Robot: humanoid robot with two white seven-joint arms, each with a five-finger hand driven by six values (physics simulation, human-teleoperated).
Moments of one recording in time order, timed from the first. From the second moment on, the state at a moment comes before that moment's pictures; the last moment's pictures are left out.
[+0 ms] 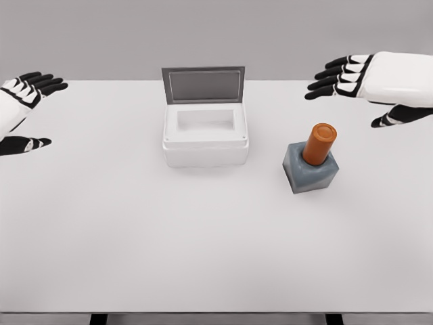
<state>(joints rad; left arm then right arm) -0.11 0.89 -0.10 -1.56 -0.43 -0.61 0.06 -0.85 -1.14 0.63 -1.75 0.00 -0.61 0.61</state>
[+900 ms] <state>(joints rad) -0.10 0.89 -0.10 -1.58 -0.44 -0.61 0.06 -0.90 -1.07 0.85 -1.64 0.10 -0.59 0.61</state>
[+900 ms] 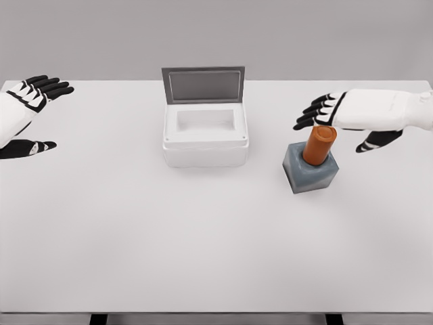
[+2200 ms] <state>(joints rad) -0.10 0.89 -0.10 -1.58 -0.45 -0.61 0.05 -0.94 -0.99 0.95 -1.50 0.13 -0.61 0.61</state>
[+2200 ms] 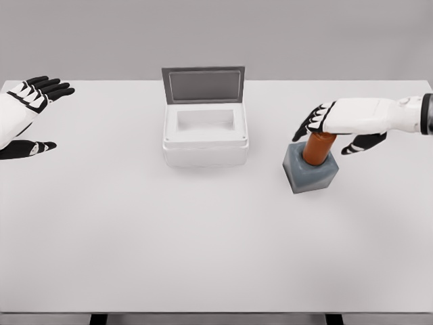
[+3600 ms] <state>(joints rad) -0.10 0.89 -0.10 -1.58 -0.45 -0.61 0.05 -1.08 -0.63 0.91 -1.30 0.23 -0.61 0.61</state>
